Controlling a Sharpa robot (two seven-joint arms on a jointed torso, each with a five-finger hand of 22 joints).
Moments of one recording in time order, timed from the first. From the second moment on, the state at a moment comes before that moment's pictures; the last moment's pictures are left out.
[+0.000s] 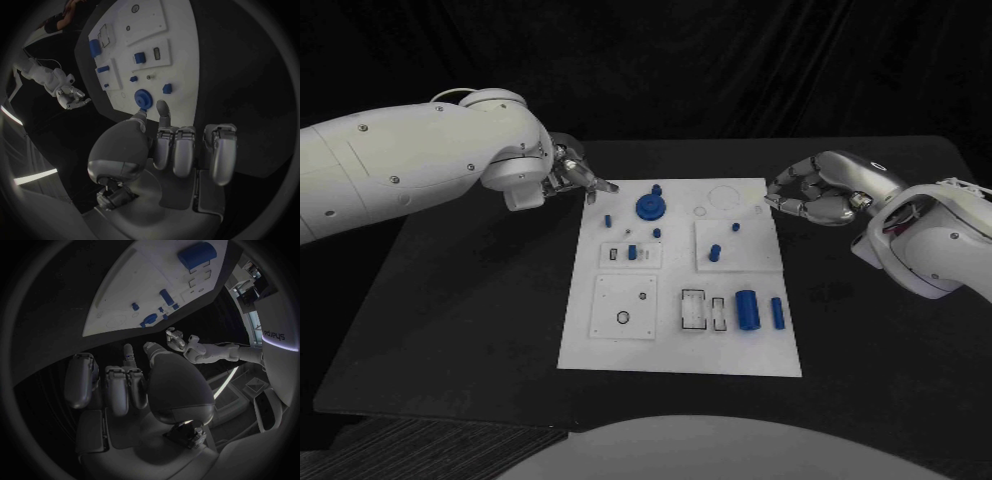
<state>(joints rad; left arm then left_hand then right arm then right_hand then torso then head) 1.53 -0.73 -0.21 1.33 -0.88 0.20 -0.59 1.00 0.06 0.03 0.27 0.09 1.10 0.01 0.33 1.18 1.47 -0.04 1.57 1.31 1.47 -0.08 1.57 1.31 0.01 1.47 0.04 1.53 1.31 1.36 -1.05 -0.21 1.69 -1.35 -0.45 -0.08 1.23 -0.01 0.14 0.28 0.44 0.85 0.08 0.25 0.27 1.46 -0.01 1.57 1.31 1.47 -0.06 1.57 1.31 0.05 1.45 0.05 1.30 1.31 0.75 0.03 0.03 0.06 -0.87</state>
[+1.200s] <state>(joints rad) 1.48 -0.63 -0.21 1.18 -0.88 0.22 -0.55 1.04 0.07 -0.02 0.27 0.09 1.05 0.07 0.11 0.95 1.46 0.00 1.57 1.31 1.47 -0.05 1.57 1.31 0.01 1.47 0.06 1.53 1.31 1.36 -1.04 -0.21 1.69 -1.35 -0.45 -0.08 1.24 -0.01 0.15 0.28 0.44 0.85 0.08 0.25 0.27 1.46 -0.01 1.57 1.31 1.47 -0.06 1.57 1.31 0.05 1.45 0.05 1.29 1.31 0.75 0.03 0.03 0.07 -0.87</state>
